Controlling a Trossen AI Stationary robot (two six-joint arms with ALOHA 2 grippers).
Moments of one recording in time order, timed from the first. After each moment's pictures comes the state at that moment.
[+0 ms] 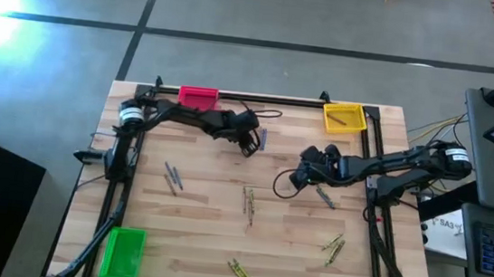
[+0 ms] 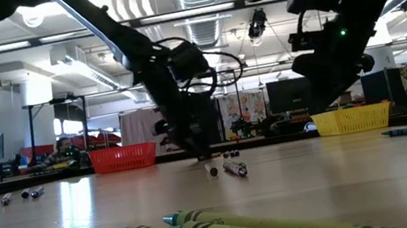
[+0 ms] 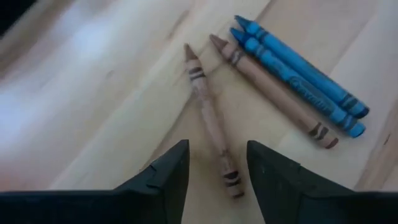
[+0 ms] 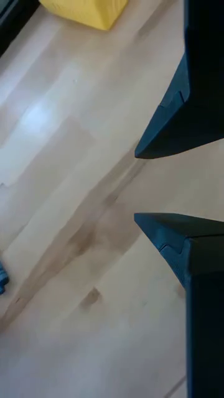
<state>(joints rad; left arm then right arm) 0.37 2.05 1.28 -0.27 -0.21 -0.24 0.01 1.38 0.67 -0.44 0.55 0.70</state>
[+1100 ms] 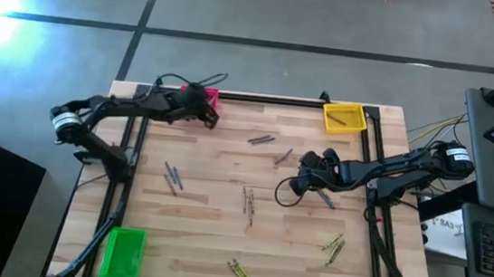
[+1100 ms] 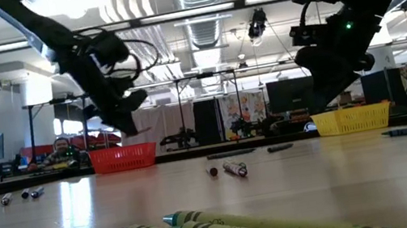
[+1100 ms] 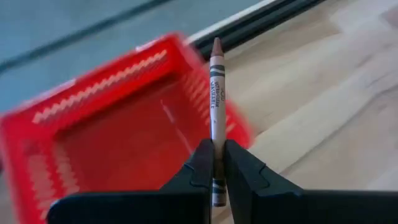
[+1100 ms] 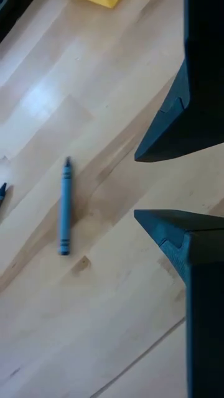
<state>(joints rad) 0.64 1.46 0.79 -0.17 -0.27 -0.28 0.07 1.37 0.66 -0.41 0.55 0.70</state>
